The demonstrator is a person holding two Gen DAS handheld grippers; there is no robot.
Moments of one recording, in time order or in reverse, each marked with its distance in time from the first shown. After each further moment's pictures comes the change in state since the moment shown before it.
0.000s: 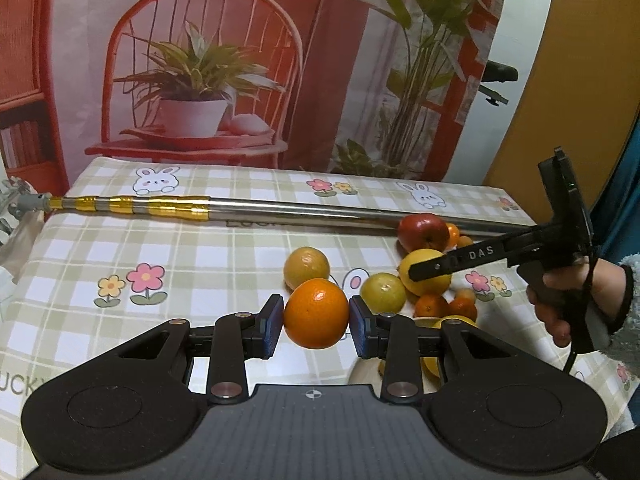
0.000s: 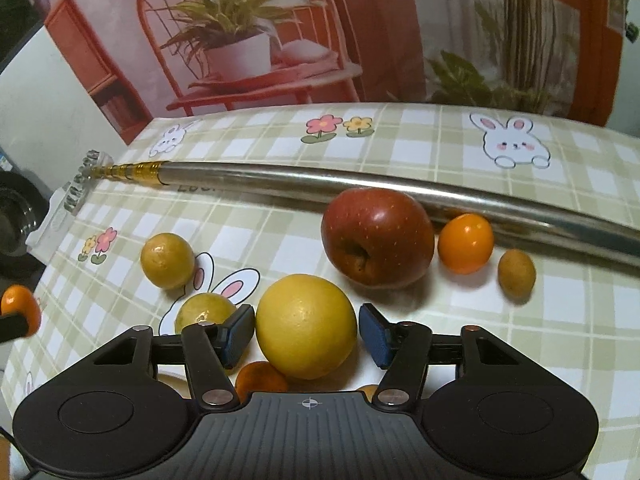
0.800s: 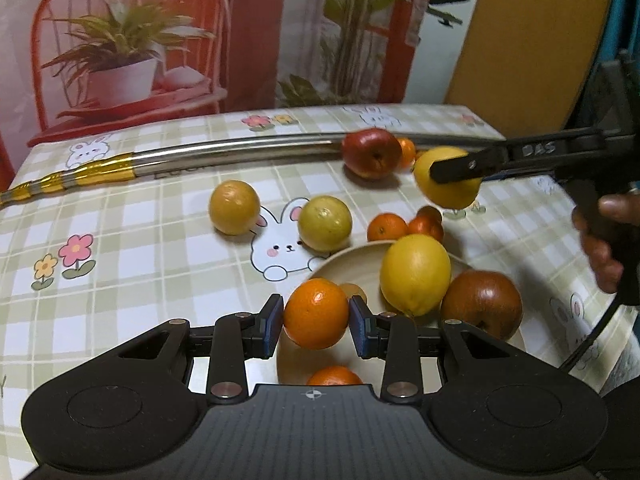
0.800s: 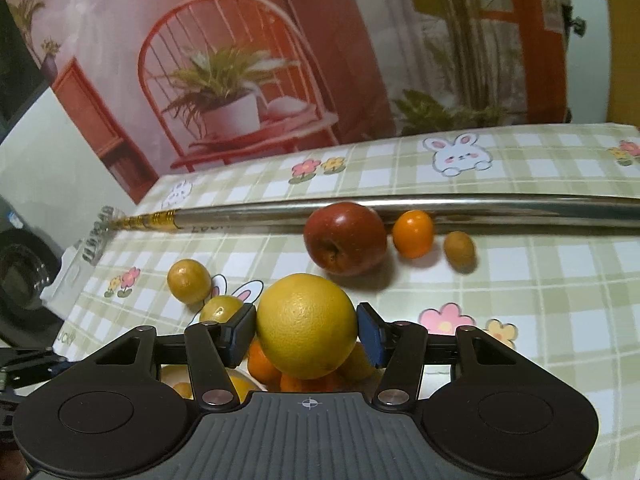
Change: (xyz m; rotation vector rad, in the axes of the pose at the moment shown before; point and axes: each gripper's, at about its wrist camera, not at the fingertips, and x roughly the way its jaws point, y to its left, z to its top) left arm 0.040 -0.038 -0.025 0.168 0.170 -0.074; right arm -0.070 -0.015 -0.041 0.090 -0.186 0.013
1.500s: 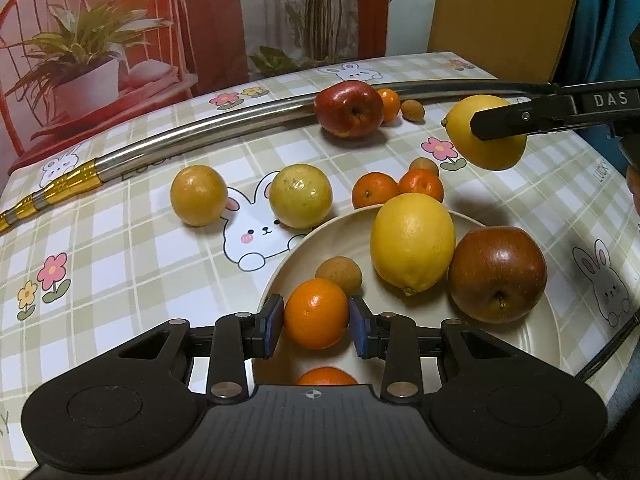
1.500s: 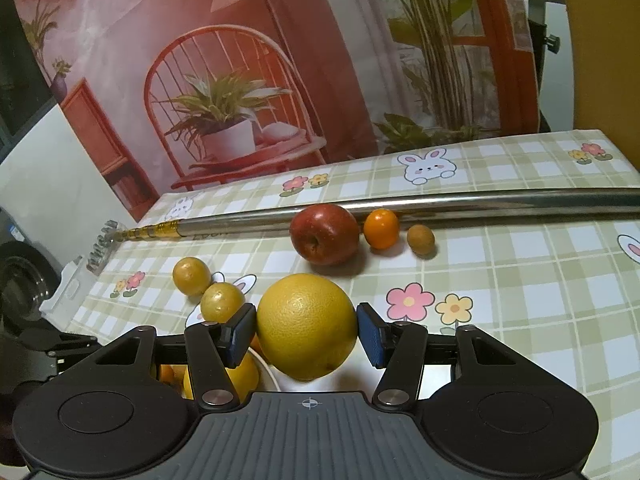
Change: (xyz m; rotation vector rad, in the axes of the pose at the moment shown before) left arm 0.033 -0.023 0.001 0.141 0.088 0.035; right arm -0.046 -0.011 -0.032 0.006 -0.084 -0.009
